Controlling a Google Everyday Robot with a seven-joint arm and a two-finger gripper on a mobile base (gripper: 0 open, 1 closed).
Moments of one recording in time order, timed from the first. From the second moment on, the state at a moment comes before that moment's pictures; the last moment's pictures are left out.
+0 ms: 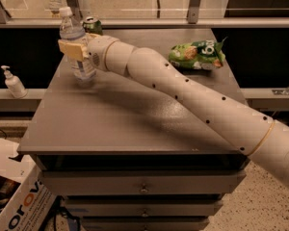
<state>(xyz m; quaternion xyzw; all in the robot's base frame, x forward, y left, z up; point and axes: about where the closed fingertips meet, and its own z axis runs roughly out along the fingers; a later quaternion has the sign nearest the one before) 0.694 0.187 0.936 -0.63 -0.30 -0.61 0.38</state>
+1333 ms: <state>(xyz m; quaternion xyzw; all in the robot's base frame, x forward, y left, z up) 0.690 0.194 0.917 -0.64 -0.30 -0.60 0.38</state>
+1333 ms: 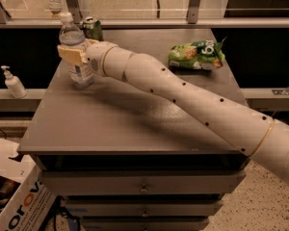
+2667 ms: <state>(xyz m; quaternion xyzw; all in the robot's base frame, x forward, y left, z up) 0.660 0.139 0.885 -0.68 -0.32 -0.57 0.33</state>
